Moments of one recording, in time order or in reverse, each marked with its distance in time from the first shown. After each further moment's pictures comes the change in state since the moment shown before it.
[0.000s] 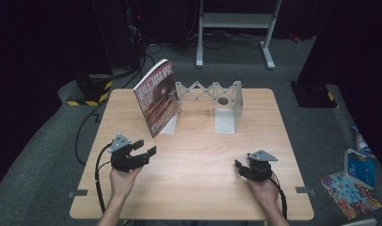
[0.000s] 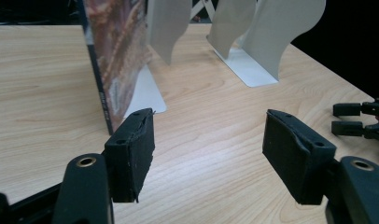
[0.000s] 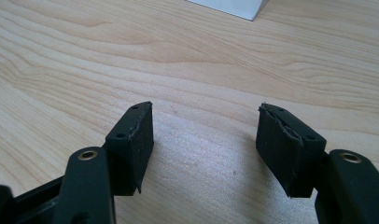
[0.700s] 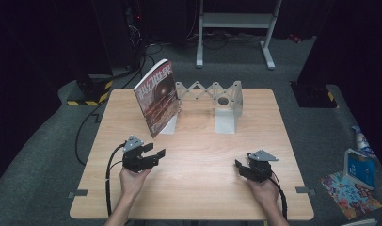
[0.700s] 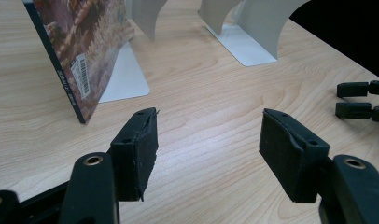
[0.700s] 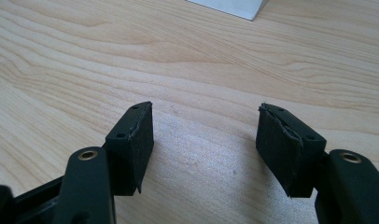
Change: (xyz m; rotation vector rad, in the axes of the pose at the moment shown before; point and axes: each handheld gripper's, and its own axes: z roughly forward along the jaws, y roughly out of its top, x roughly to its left) left arm -0.009 -0.010 0.029 0.070 -0.019 0.003; right arm 0.000 0.000 0.000 0.001 0.001 0.003
